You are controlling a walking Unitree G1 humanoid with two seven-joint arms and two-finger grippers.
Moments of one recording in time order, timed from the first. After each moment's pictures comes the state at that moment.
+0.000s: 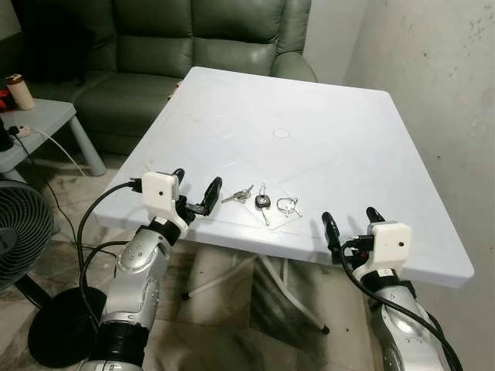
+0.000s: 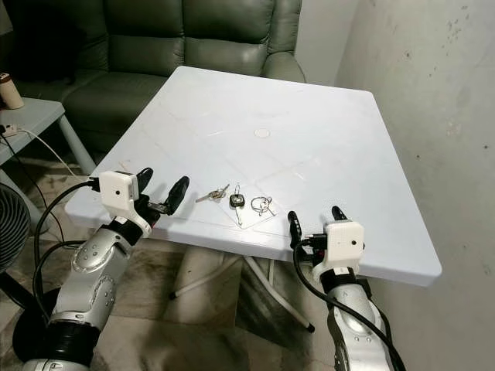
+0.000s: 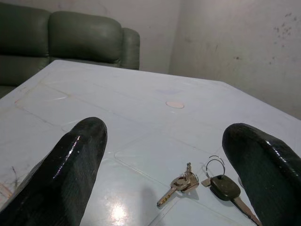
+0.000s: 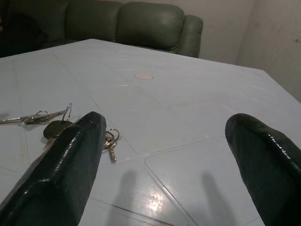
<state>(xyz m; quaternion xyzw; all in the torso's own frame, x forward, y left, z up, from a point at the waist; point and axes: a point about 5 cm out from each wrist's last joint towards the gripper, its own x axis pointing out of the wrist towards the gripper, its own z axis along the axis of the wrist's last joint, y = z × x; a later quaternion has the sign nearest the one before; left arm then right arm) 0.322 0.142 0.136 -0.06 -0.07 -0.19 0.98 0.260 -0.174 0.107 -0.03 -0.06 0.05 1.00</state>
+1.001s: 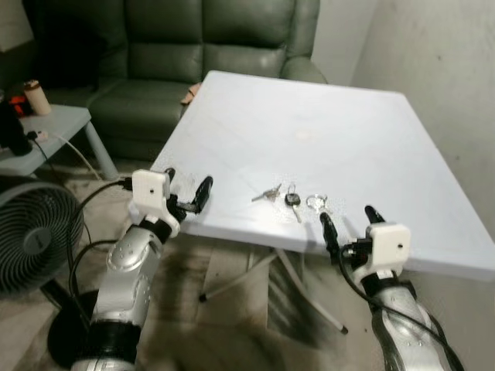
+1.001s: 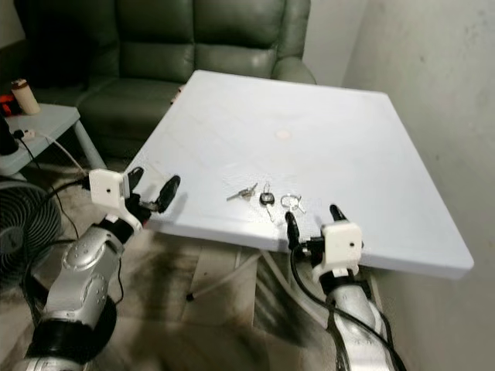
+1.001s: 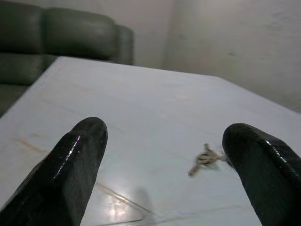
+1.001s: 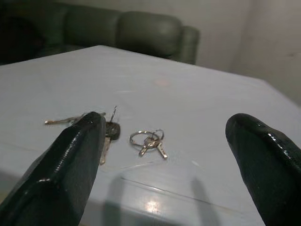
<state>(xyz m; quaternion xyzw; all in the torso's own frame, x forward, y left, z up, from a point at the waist) 0.322 0.131 0.132 -0.06 -0.05 -0.20 0.98 0.256 -0.183 0.109 -0.05 -0.07 0.05 1.00</state>
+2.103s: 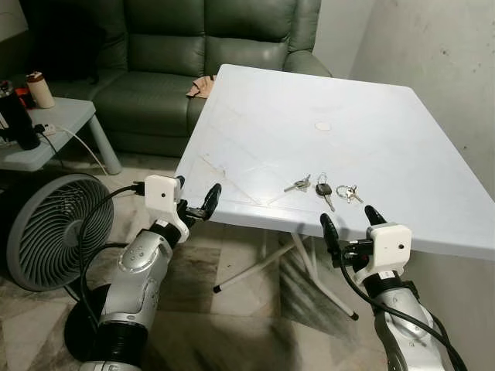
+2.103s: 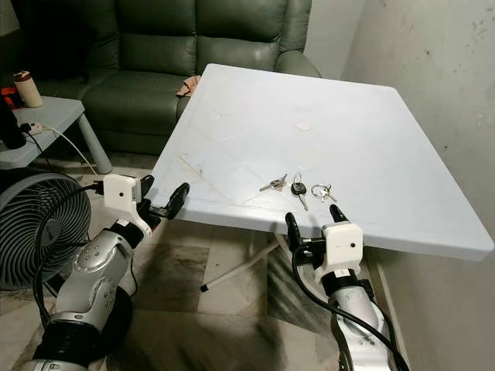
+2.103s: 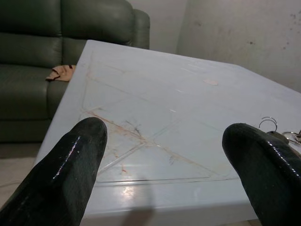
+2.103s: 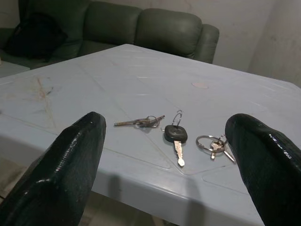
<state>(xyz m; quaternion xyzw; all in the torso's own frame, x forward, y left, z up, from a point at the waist) 0.323 0.142 0.128 -0.06 -0.03 -0.18 0.98 0.258 -0.173 0.110 -0.05 -0.07 0.08 0.99</state>
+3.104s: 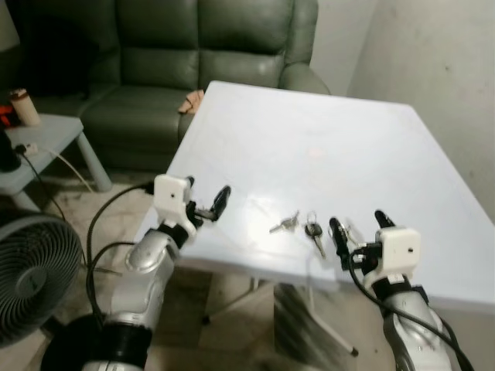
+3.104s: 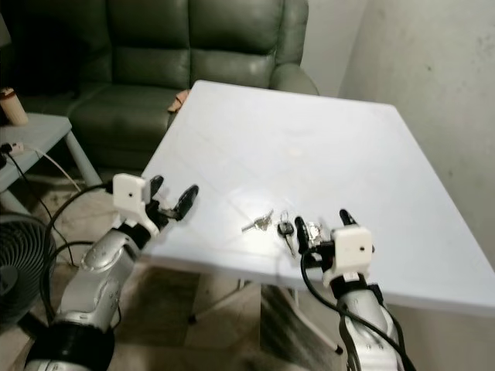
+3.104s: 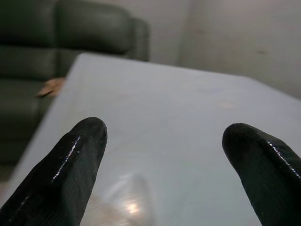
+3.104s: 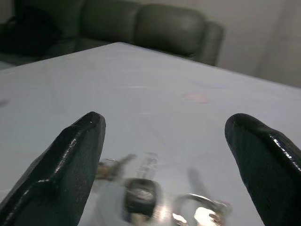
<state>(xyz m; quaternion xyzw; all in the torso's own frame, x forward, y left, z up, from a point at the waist) 0.321 0.142 0.131 -0.05 -0.03 -0.18 0.98 0.254 -0.173 0.106 -0.04 -0.06 0.08 0.99</state>
